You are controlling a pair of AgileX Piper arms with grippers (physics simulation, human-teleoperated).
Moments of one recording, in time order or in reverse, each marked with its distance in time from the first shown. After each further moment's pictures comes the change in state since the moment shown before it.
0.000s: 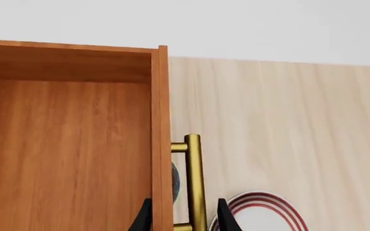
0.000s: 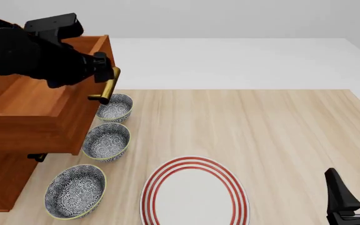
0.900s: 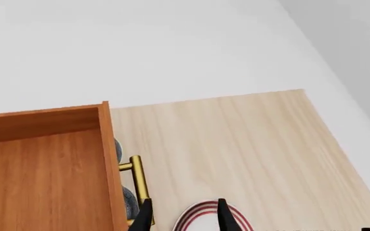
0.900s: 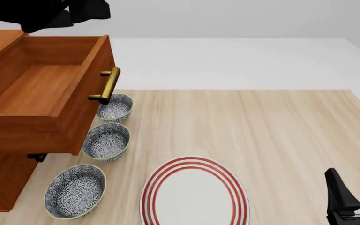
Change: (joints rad) left arm -0.069 -0.084 -0.321 0.129 0.152; right arm 0.000 0.000 0.000 0.000 0.000
